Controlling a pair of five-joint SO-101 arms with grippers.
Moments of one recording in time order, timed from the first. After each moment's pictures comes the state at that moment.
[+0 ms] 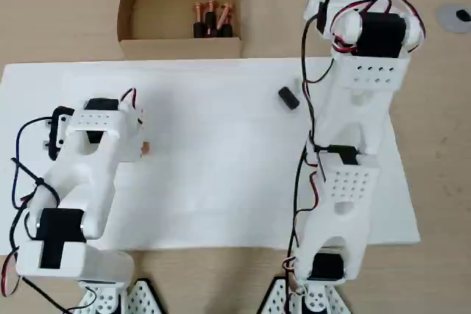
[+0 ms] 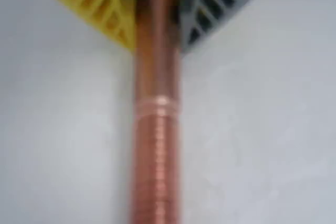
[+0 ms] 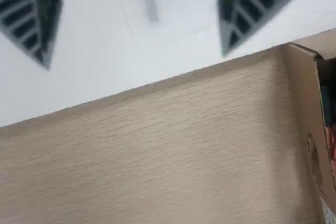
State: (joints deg) left arm -2.5 0.4 32.7 53.8 79.3; right arm -1.4 39.0 -92.4 101.7 -21.2
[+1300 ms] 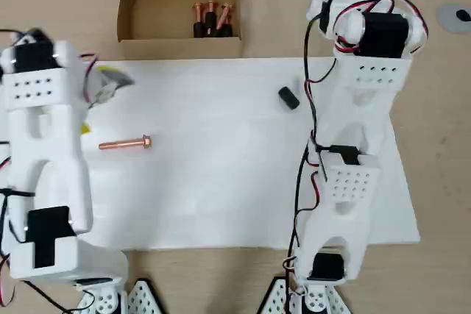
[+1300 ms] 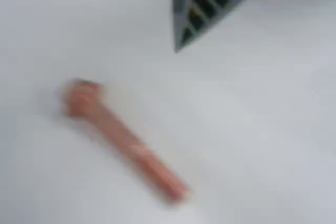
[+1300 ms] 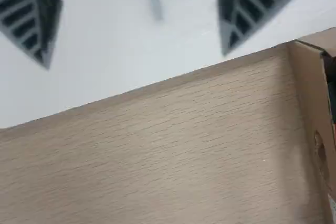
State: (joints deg) left arm -13.2 0.2 -7.9 99.9 25.9; right arm -0.7 39.0 -92.4 101.7 -21.2
